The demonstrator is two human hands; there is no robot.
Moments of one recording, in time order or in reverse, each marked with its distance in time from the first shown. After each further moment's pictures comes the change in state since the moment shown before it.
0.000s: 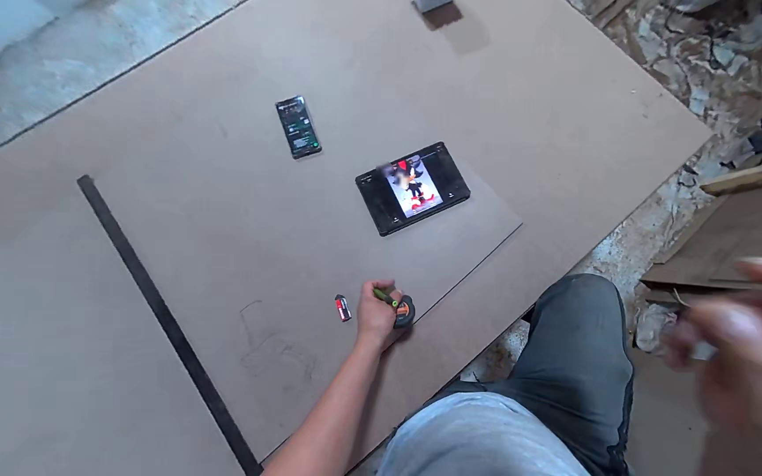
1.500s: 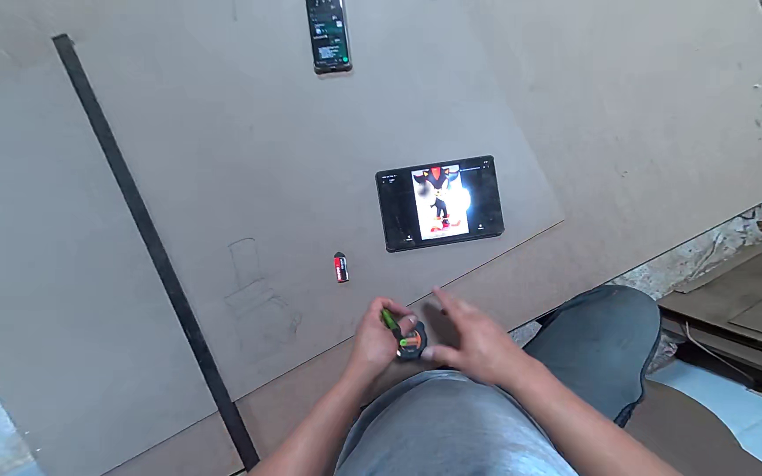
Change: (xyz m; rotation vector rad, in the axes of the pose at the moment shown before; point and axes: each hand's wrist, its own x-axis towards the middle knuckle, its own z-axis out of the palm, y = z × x) left_hand -0.082 -0.015 -0.002 0.060 -0.087 -0.175; right_hand -0.032 0.160 0.169 -0.395 -1.050 0.212
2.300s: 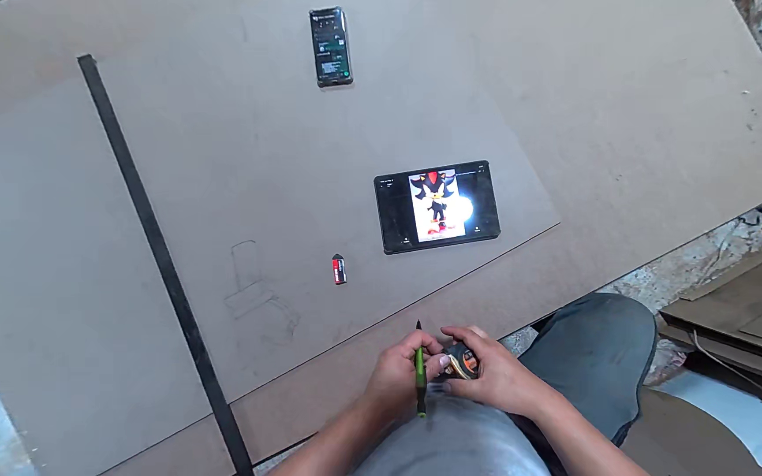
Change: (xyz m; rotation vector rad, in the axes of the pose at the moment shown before) left_hand -0.044 -0.006 0.030 -0.163 -0.317 0.234; right_hand -0.044 0.022 0.000 0.324 -0.175 0.183
